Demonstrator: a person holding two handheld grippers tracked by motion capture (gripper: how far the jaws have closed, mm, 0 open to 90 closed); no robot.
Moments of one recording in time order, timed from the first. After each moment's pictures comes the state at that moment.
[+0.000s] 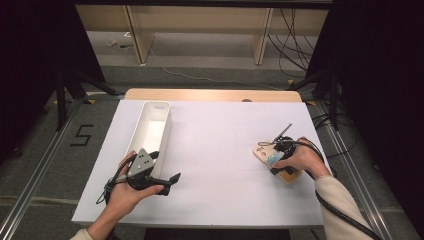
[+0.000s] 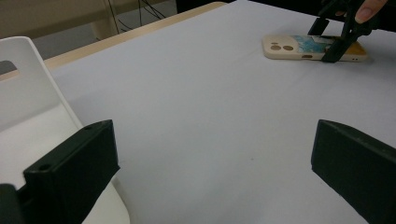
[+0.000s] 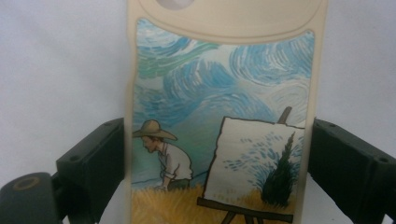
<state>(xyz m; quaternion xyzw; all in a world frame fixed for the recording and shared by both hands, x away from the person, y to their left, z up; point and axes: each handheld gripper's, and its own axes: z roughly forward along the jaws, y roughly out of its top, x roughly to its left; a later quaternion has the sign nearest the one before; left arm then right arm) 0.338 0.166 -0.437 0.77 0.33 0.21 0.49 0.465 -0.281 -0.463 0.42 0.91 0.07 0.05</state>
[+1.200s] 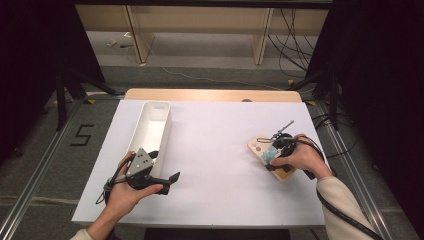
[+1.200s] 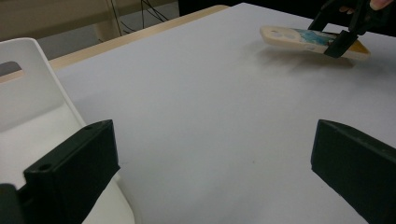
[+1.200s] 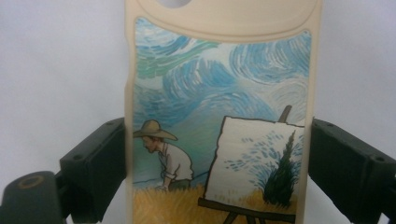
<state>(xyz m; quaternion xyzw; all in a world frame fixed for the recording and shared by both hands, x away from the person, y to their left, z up) 0.338 0.168 -0.435 0.77 0.34 0.22 0.50 0.457 -0.271 -0.442 0.40 0.90 0.15 0.06</state>
